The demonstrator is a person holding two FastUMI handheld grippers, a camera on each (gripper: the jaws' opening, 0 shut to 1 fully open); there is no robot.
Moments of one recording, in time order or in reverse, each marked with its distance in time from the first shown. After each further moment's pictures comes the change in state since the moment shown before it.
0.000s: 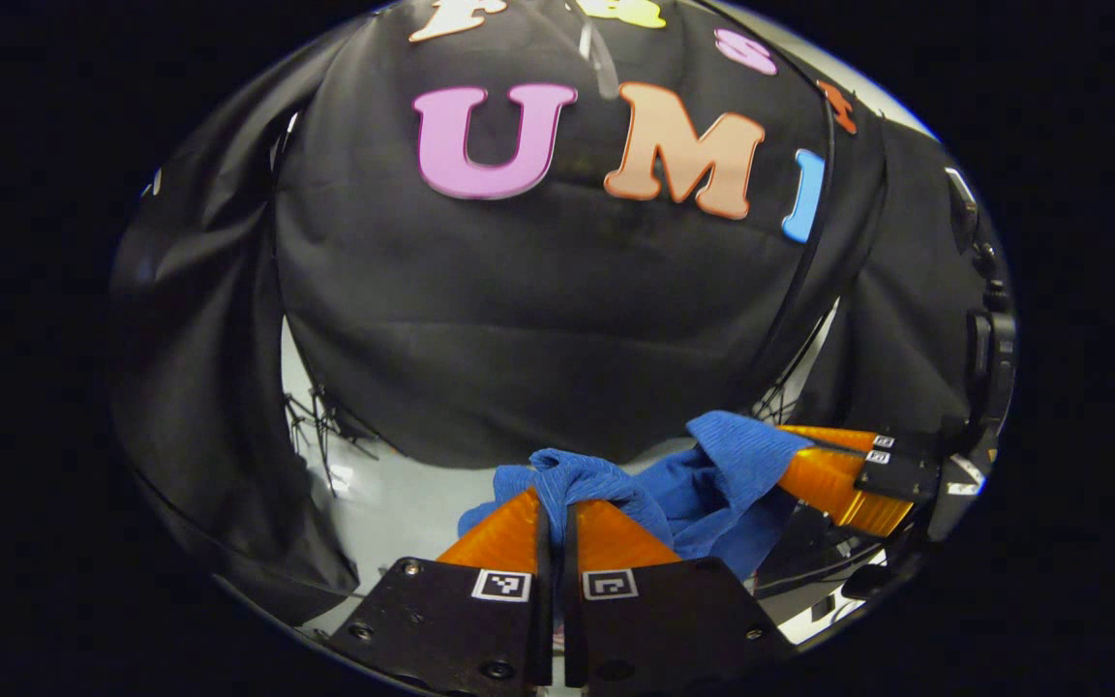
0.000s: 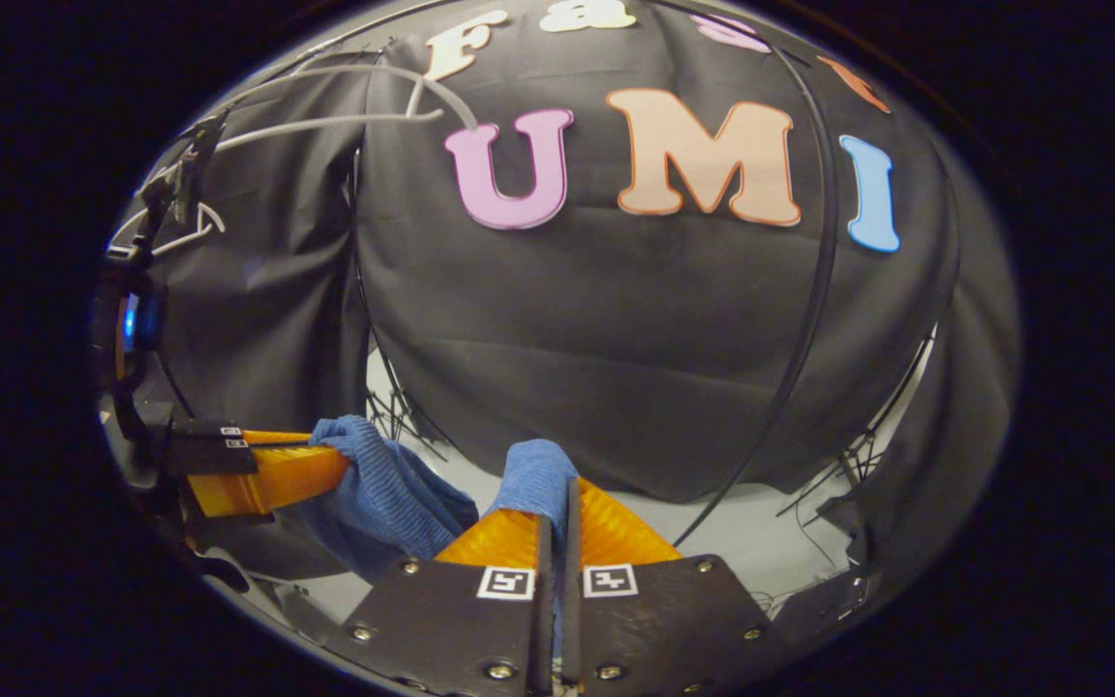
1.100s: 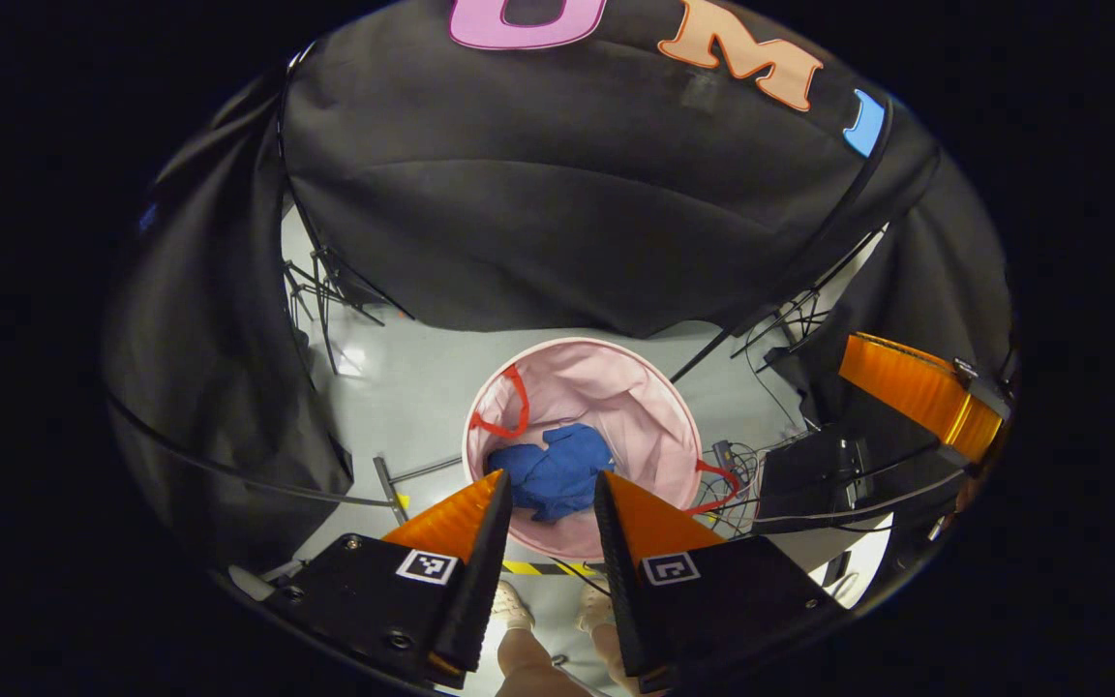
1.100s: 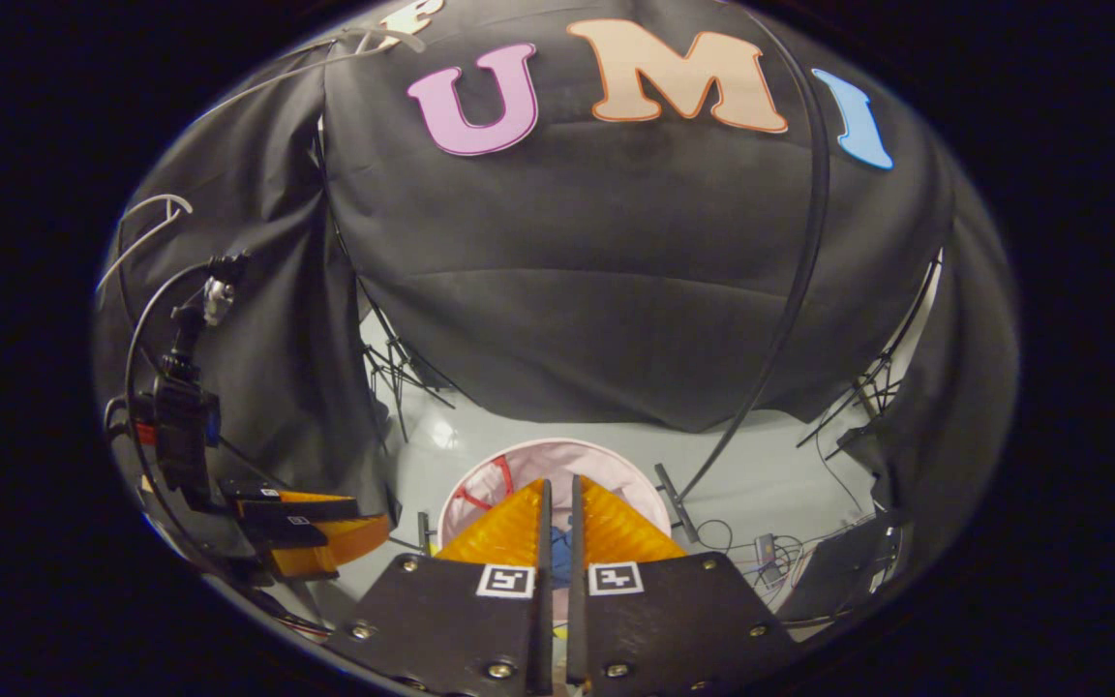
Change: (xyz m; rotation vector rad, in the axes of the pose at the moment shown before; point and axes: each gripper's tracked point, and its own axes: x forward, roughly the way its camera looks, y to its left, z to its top) left arm 0.032 0.017 -0.135 -0.086 0.361 0.034; right arm 0.019 -0.002 -0.062 0.087 0.152 0.014
